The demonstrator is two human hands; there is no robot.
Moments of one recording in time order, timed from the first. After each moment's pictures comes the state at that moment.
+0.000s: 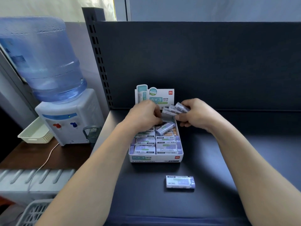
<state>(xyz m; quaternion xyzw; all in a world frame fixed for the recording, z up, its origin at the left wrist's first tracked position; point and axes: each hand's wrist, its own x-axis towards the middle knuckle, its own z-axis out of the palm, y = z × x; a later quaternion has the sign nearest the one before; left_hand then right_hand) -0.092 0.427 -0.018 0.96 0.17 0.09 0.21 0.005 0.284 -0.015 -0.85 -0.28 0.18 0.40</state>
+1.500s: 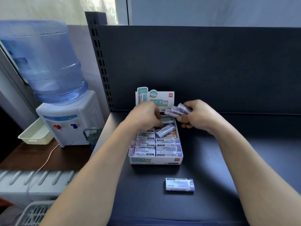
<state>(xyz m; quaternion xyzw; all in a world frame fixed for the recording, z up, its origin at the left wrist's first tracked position) -0.089 0.428 -0.012 0.95 0.18 0.05 0.23 0.006 0.281 -0.011 -0.85 -0.27 0.17 0.41</state>
